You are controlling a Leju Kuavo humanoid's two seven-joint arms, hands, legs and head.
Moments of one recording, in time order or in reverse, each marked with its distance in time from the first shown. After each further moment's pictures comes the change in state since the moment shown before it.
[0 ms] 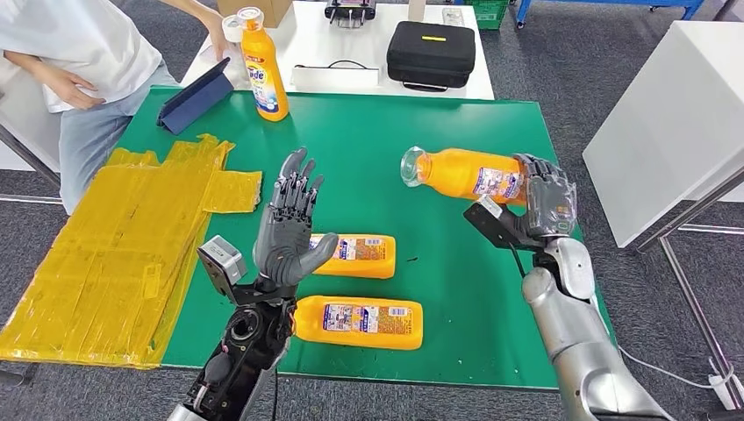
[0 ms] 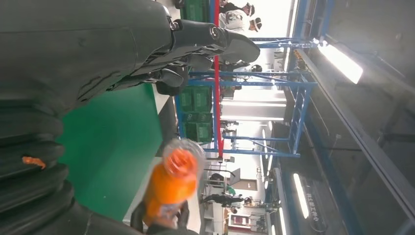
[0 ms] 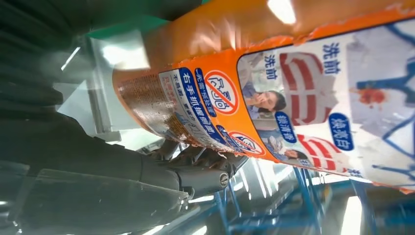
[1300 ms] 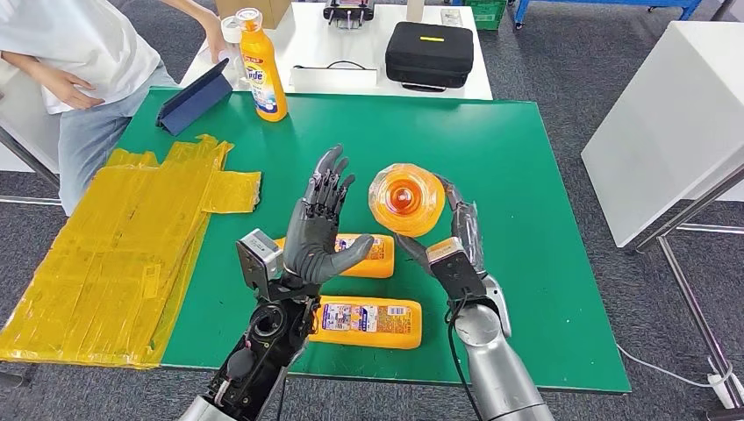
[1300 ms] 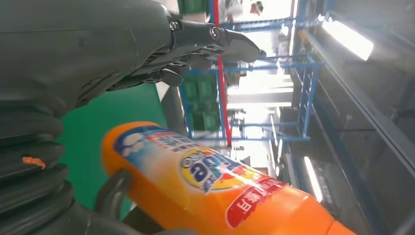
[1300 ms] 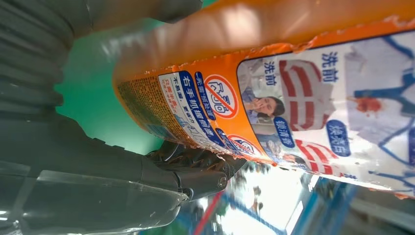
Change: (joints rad) left arm -0.051 -0.055 -0.046 0.065 -0.088 0.038 0.023; right arm 0.241 0.225 0.188 -0.360 -0.646 0.337 -0.265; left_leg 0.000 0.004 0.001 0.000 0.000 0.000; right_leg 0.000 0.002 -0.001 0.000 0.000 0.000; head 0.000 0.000
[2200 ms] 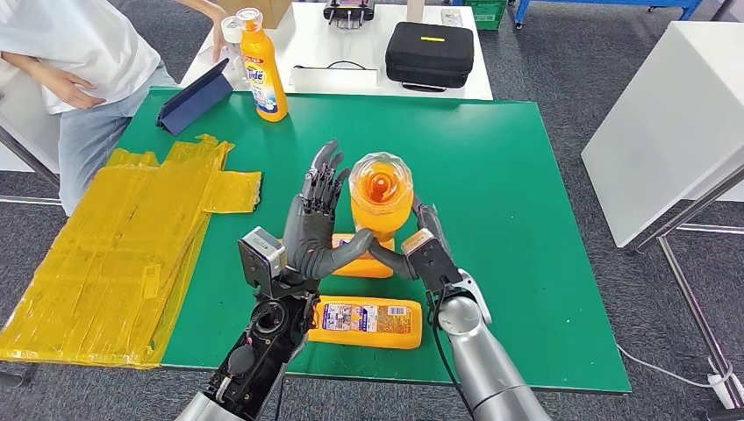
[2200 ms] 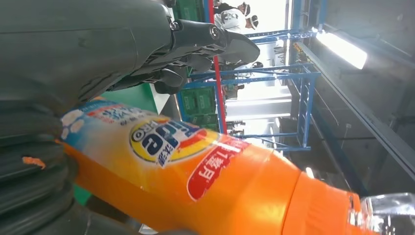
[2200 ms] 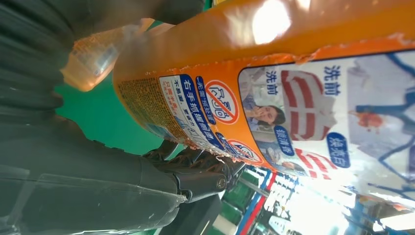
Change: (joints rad) left arm -0.014 0.000 0.001 0.008 -0.021 0.037 -0.009; right arm -0.084 0.030 0.041 0.174 -0.052 0.147 0.000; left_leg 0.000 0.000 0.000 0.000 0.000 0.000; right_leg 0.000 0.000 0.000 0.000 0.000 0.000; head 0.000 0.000
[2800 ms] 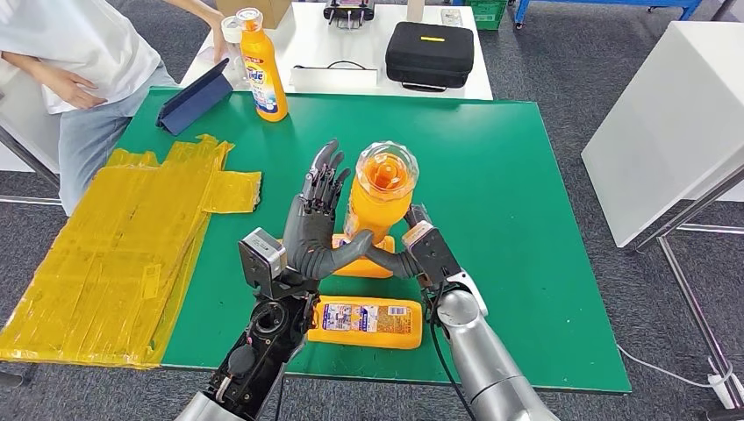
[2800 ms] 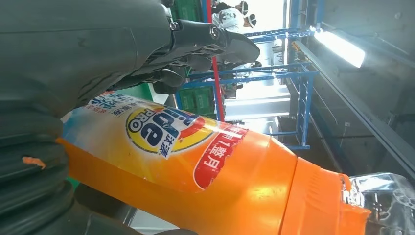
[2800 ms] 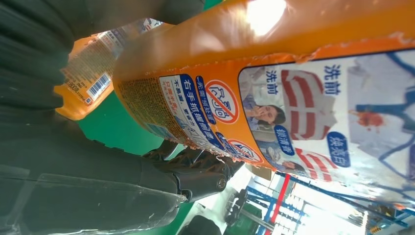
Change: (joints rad) left arm 0.000 0.000 0.002 0.000 -0.009 -0.005 -0.005; right arm -0.038 0.005 -0.001 0.065 -0.076 0.104 -0.003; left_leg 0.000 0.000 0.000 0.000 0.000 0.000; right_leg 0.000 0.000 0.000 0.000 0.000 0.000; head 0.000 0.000
